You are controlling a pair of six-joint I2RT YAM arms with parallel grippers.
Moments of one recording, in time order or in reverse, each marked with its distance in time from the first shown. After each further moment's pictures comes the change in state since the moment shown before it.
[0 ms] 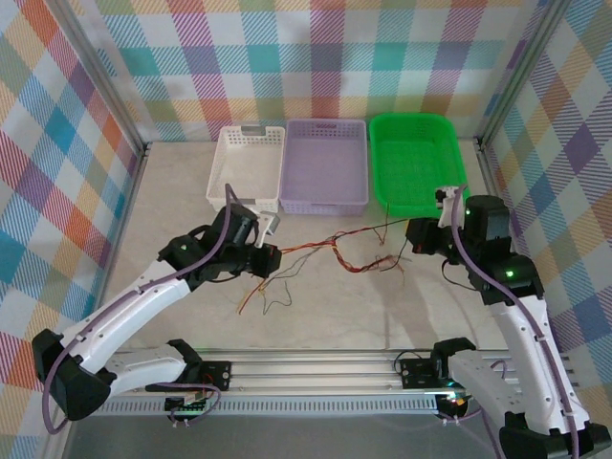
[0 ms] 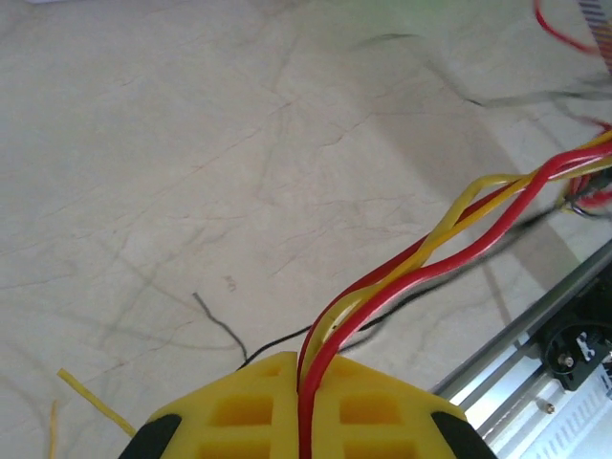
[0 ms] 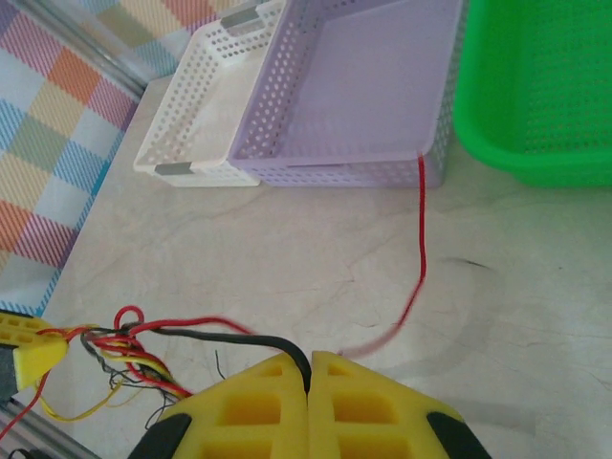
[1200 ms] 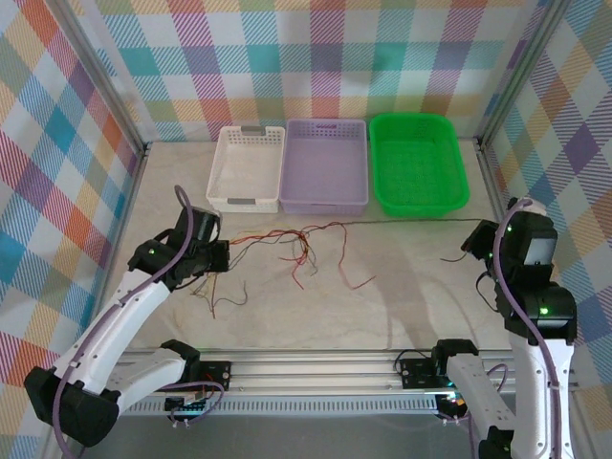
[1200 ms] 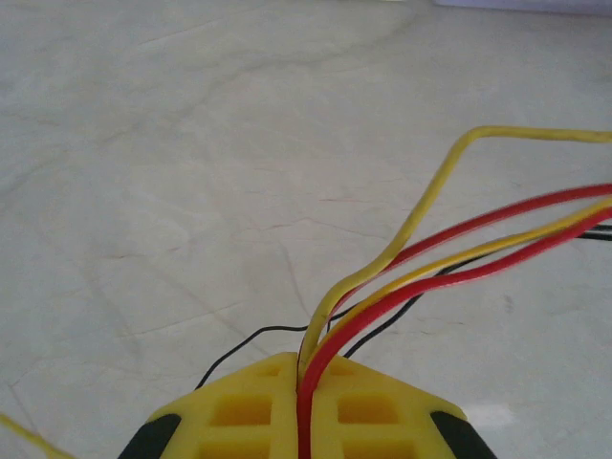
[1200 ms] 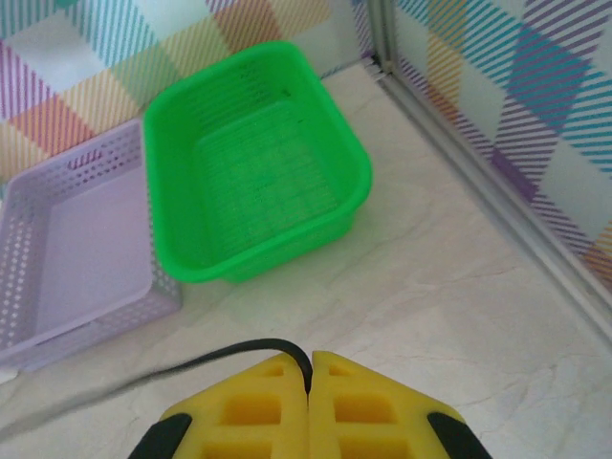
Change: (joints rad) left arm 0.286 -0.117 -0.068 -0.177 -0.293 0.023; right arm -0.181 -0.121 0.161 -0.227 0.543 0.037
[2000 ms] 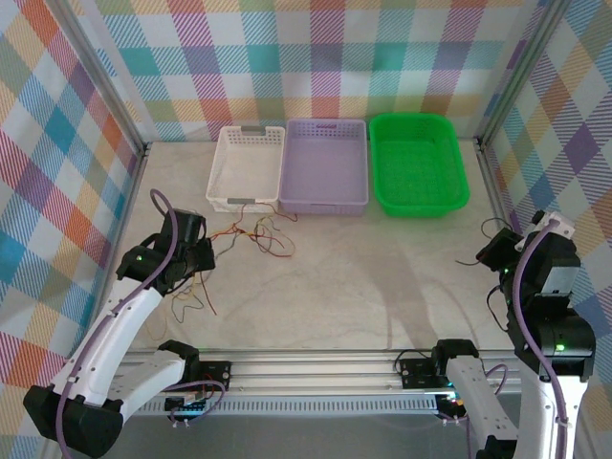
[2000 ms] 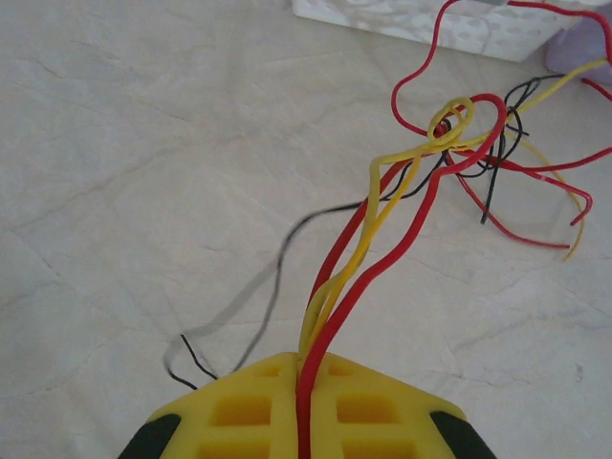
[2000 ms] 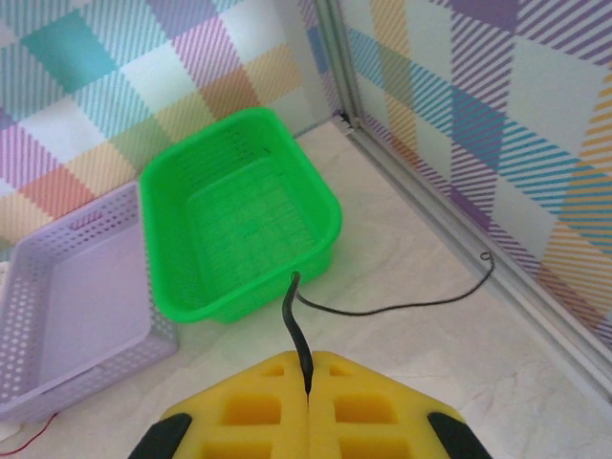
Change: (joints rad) left arm 0.084 -0.053 -0.013 -0.025 -0.076 -0.059; right arm -0.003 -0.068 0.091 -0.064 0.056 0.030
